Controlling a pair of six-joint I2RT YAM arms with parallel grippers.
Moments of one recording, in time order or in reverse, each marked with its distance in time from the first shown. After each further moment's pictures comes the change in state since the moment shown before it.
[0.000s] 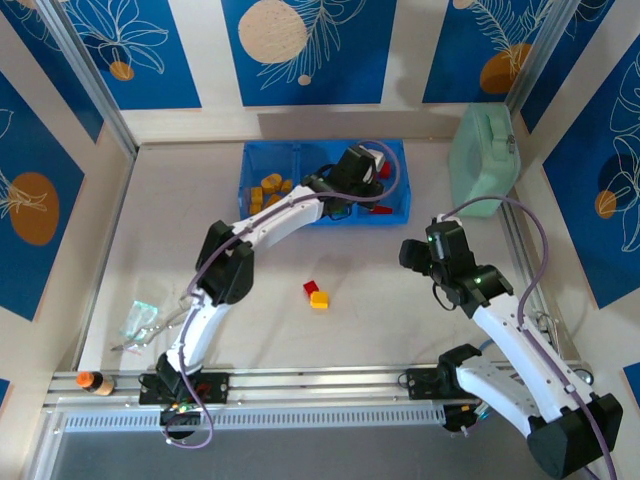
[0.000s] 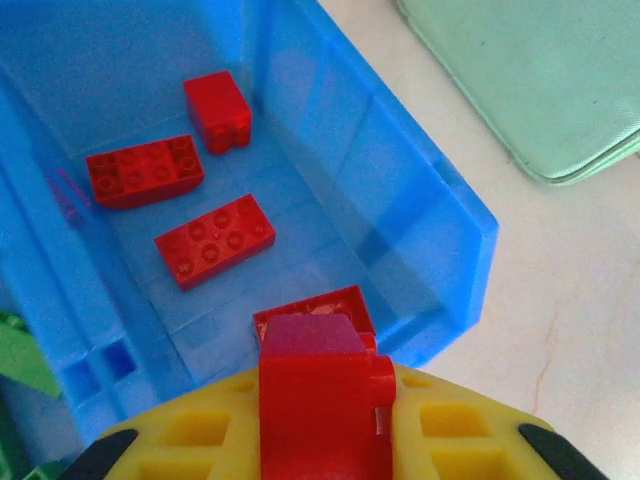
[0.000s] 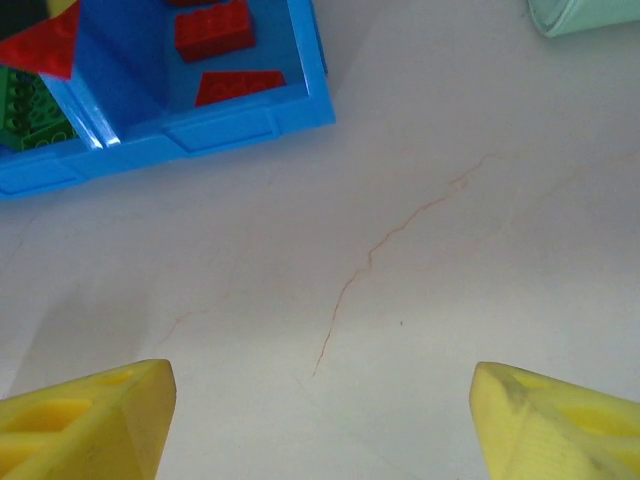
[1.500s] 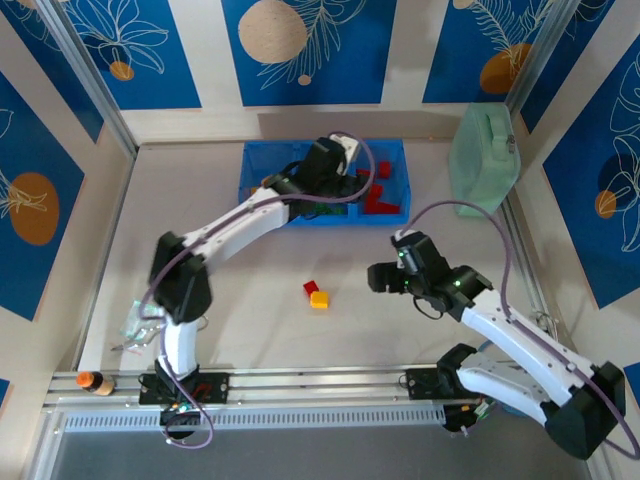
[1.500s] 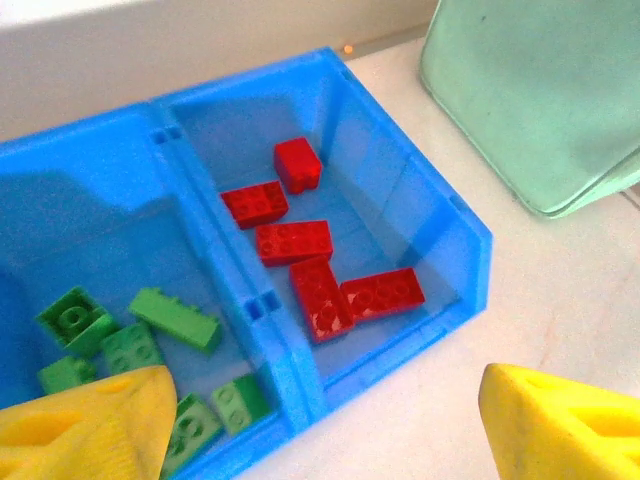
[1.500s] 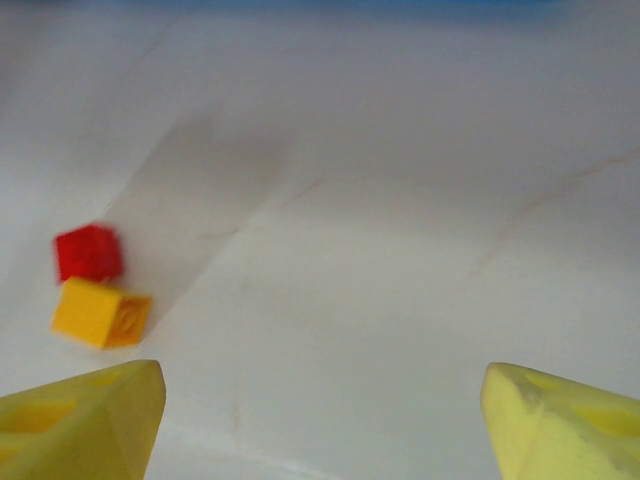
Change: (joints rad) left arm 0.029 -0.446 -0.454 0.135 -0.085 0.045; right arm 0.273 0.093 -0.012 0.002 -0.150 -0.074
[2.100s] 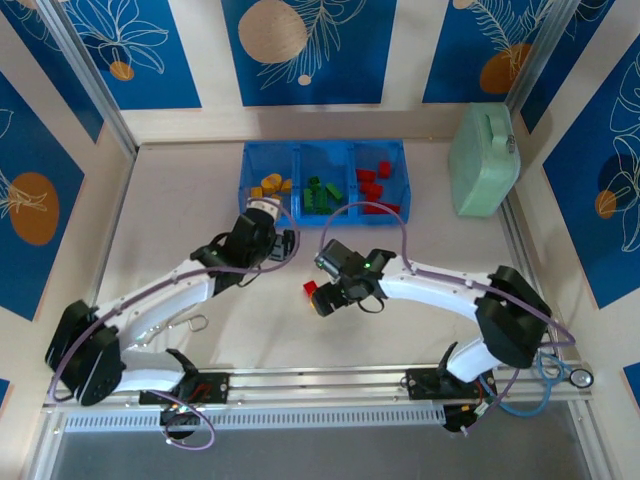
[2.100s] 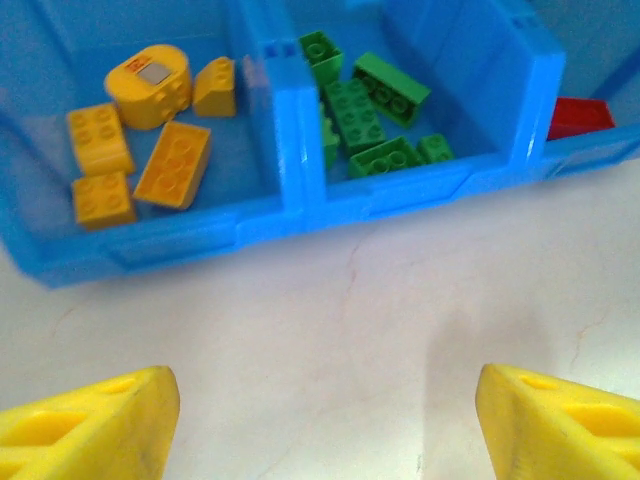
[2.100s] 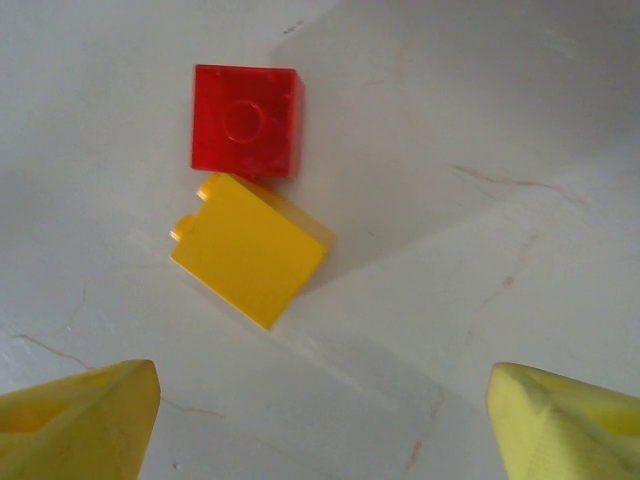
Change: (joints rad) left arm 0.065 -0.628 -0.883 0.156 -0.158 -0.133; right arm 0.294 0.590 0.238 0.045 -0.050 -0.039
